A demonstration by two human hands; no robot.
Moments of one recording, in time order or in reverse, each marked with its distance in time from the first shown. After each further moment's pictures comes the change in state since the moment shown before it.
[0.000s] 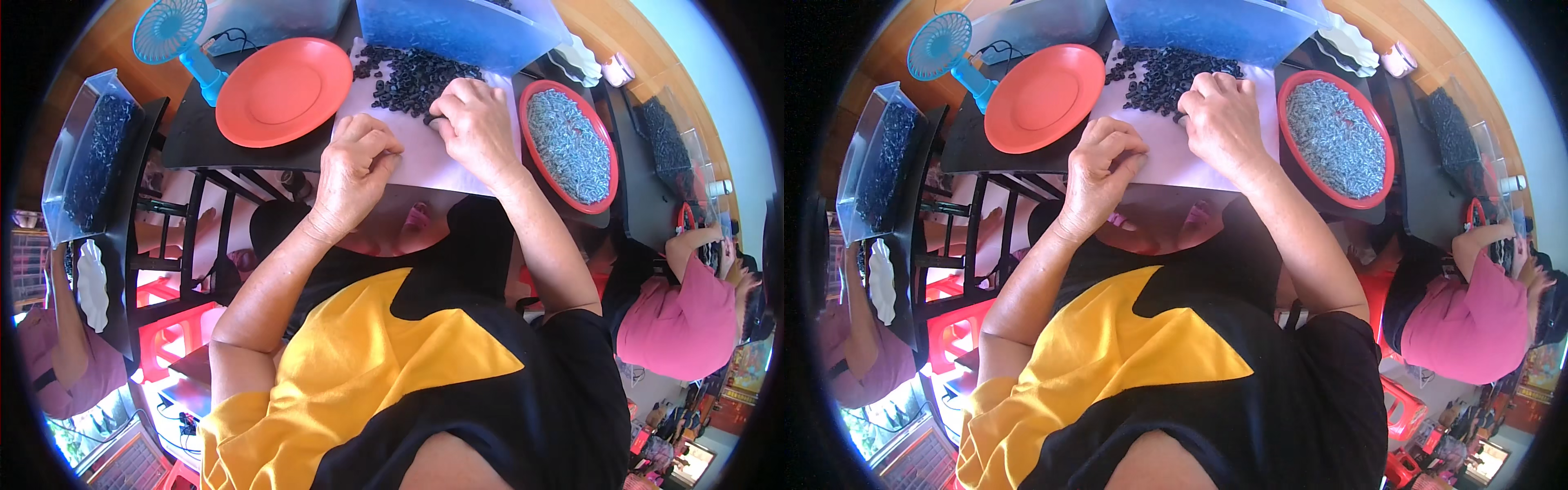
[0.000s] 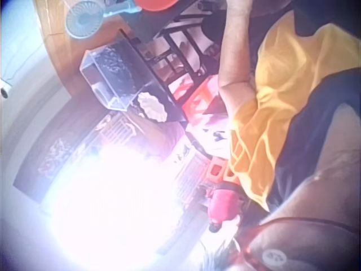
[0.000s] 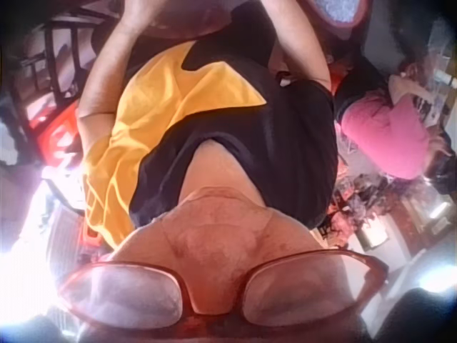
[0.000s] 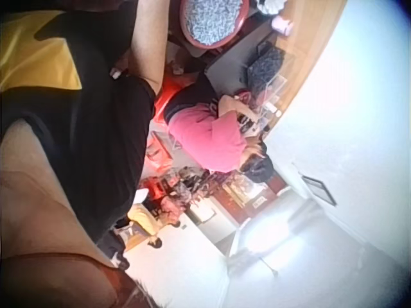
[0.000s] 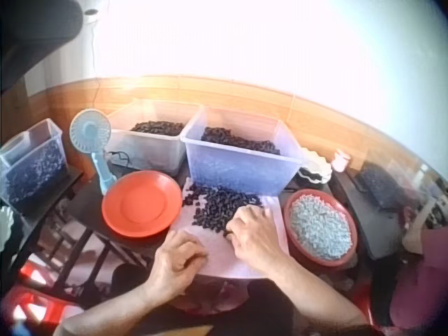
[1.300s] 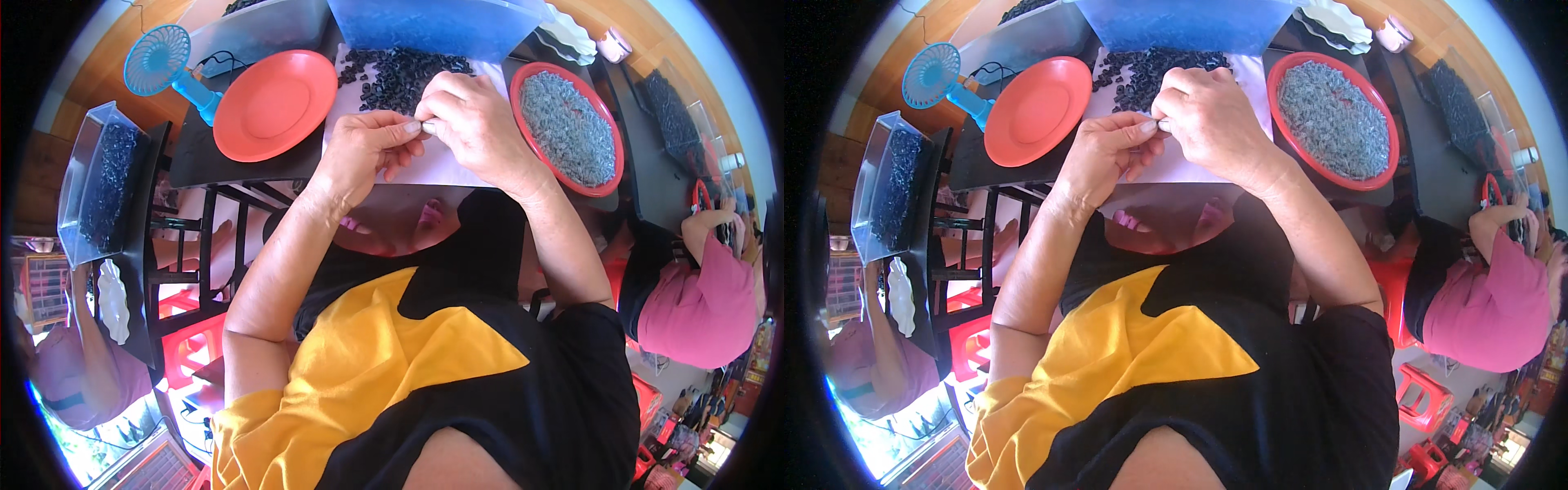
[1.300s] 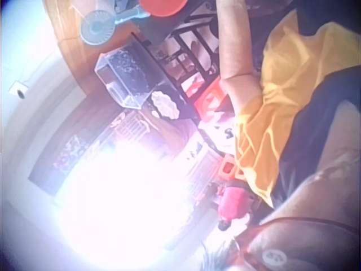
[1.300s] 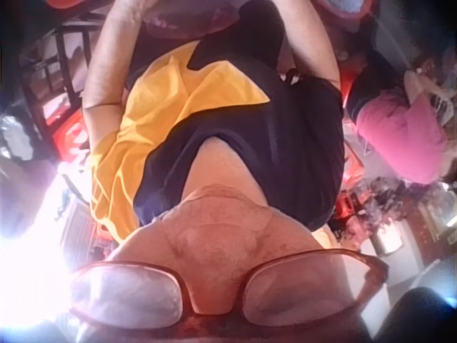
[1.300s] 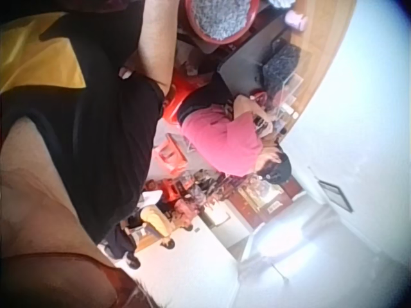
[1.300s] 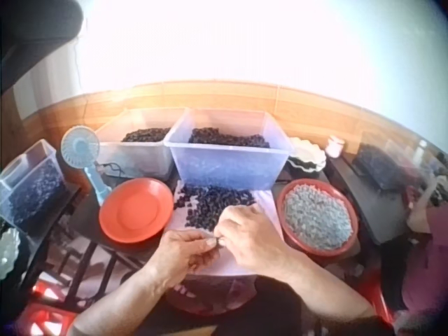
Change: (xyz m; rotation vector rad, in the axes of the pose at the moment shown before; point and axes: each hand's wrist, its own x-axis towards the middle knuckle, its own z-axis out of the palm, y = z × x) left_hand 0.044 0.025 0.003 -0.883 -0.263 -0.822; right_hand 0.004 -0.008 -0.043 0.347 0.061 -0.138
